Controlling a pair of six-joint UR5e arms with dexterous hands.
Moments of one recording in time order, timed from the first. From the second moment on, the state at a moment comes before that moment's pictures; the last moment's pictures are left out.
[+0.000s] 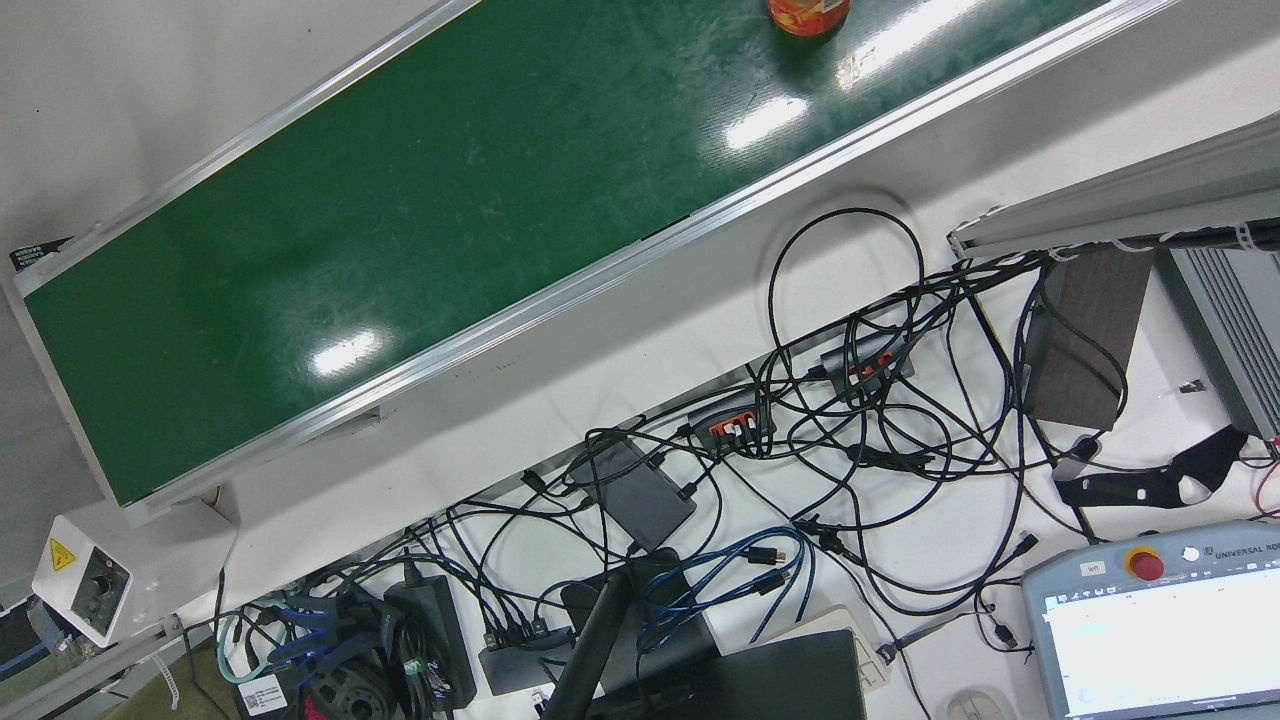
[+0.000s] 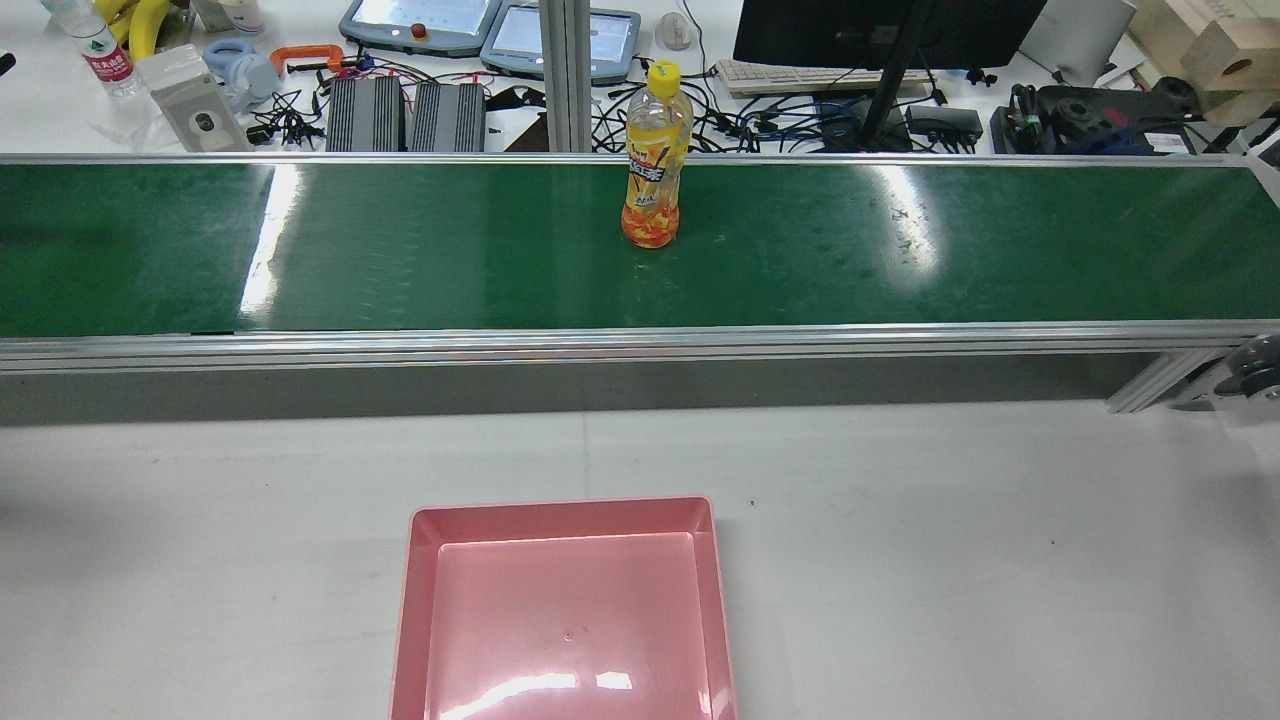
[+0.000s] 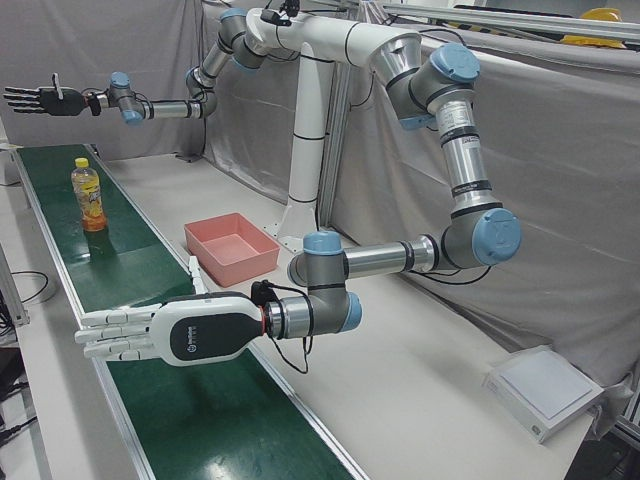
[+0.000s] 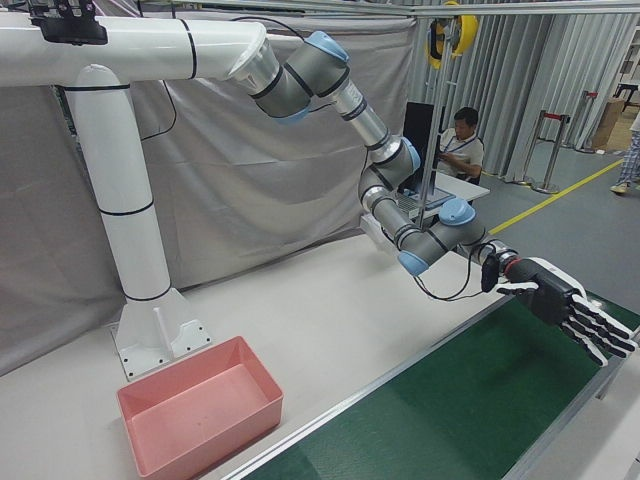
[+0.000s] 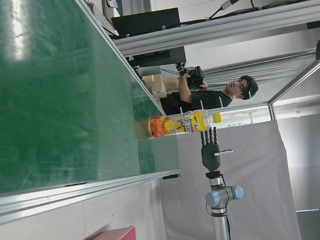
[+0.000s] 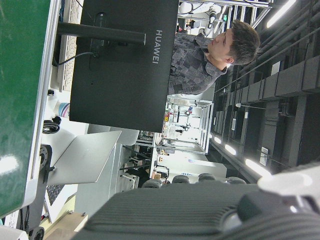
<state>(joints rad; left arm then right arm) -1.28 -1.80 -1.56 -0.07 1.49 0.24 1.55 -1.46 1.54 -3.27 -1.58 -0.10</state>
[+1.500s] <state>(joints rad) -1.23 -1.92 -1.65 0.13 1.48 0.31 1.55 -1.46 1.54 -3.27 -1.58 -0.10</state>
